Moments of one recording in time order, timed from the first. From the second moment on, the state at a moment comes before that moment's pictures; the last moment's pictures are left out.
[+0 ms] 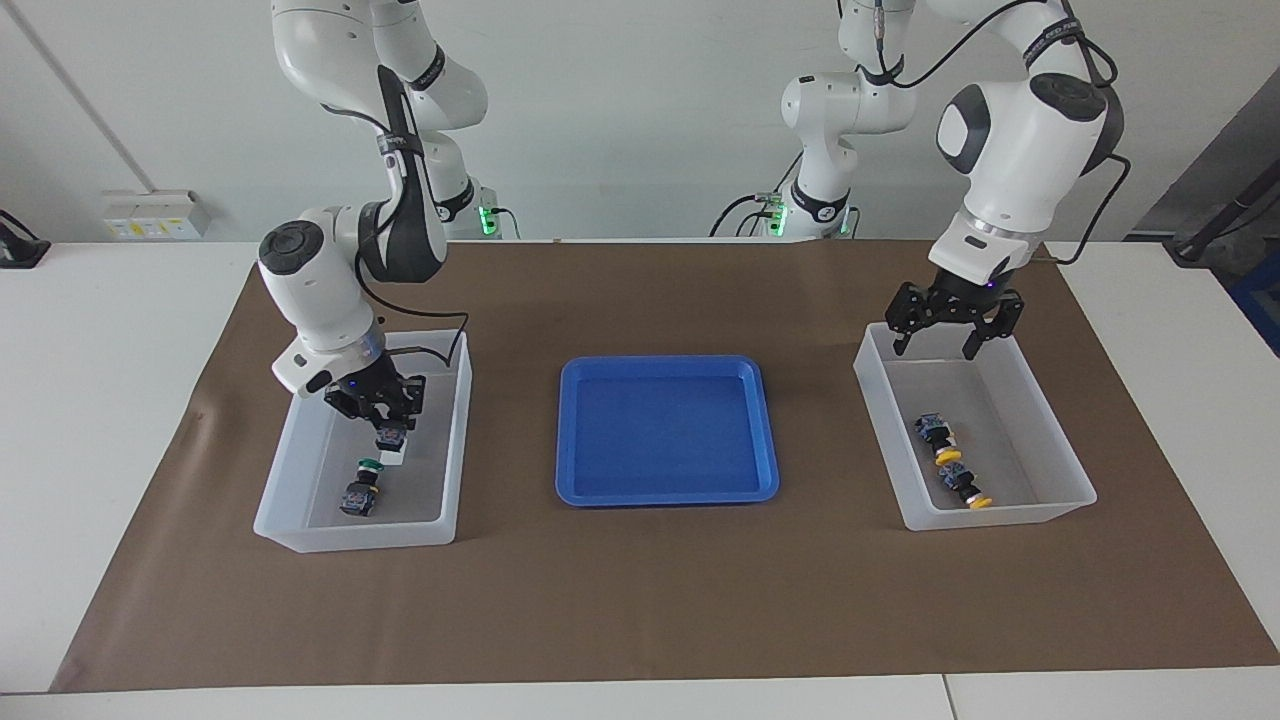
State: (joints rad) left arm -0.09 -0.03 -0.04 -1.69 -0.02 1.80 0.05; right arm 0.06 0.19 -0.04 -2.14 0.08 2.42 -0.05
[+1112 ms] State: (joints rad) left arm -0.08 -0.03 -0.02 -1.62 -0.02 1.59 0.06; right arm 0.06 0.02 -0.04 -1.83 0.01 1.97 0.09
